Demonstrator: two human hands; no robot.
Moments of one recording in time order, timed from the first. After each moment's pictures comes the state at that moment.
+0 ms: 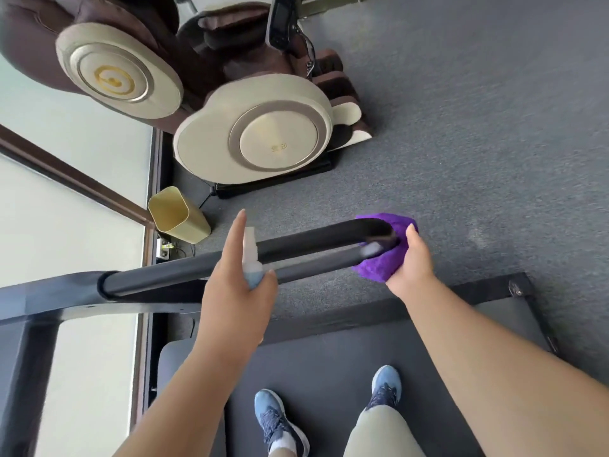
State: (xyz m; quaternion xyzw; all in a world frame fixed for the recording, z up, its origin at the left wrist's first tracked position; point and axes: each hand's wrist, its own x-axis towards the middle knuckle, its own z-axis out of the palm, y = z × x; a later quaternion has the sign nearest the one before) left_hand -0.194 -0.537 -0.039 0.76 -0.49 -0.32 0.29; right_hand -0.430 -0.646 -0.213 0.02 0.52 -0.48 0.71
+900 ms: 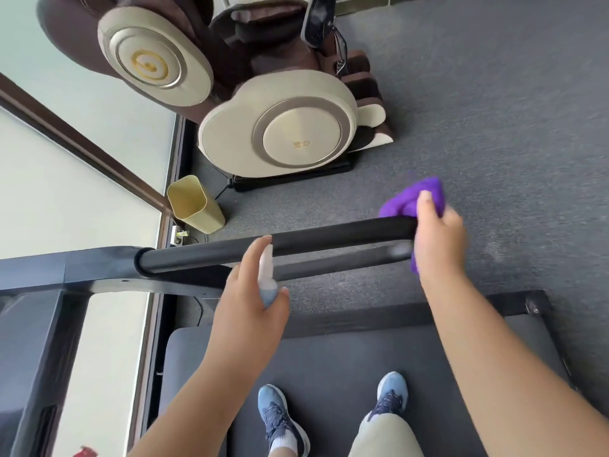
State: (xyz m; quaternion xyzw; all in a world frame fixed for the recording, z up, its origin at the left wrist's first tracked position) left_hand -0.159 -0.495 -0.051 0.77 -0.50 -0.29 0.27; right_hand -0.388 -0.643 -0.129 -0.40 0.74 -0.42 0.34
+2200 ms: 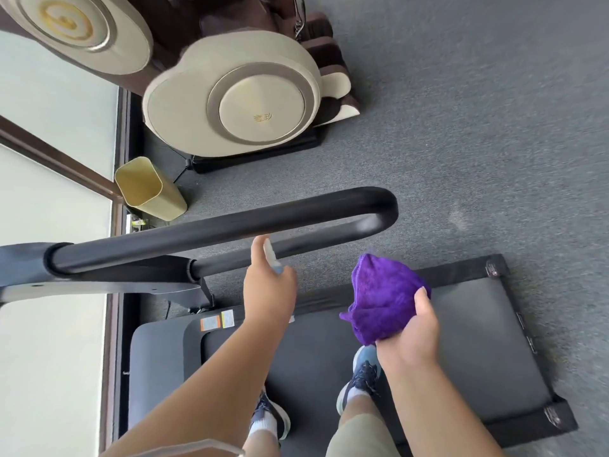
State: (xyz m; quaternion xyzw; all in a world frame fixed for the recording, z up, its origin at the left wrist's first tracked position) left_hand -0.220 -0.545 -0.160 0.81 -0.32 -0.43 0.25; right_hand -0.400 -0.509 -0.188 0.16 0.55 -0.56 0.60
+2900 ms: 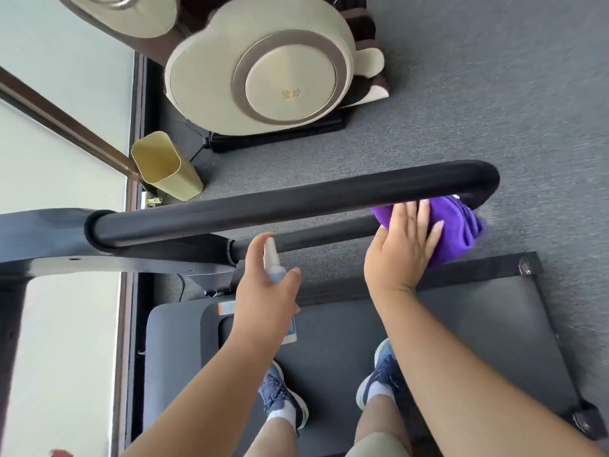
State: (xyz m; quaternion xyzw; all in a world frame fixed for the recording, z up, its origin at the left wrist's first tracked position) left_hand -0.122 -0.506 -0.171 0.77 -0.29 -0.46 0.32; right_hand -0.299 -0.588 -0.278 -0.59 0.77 -0.22 0.08
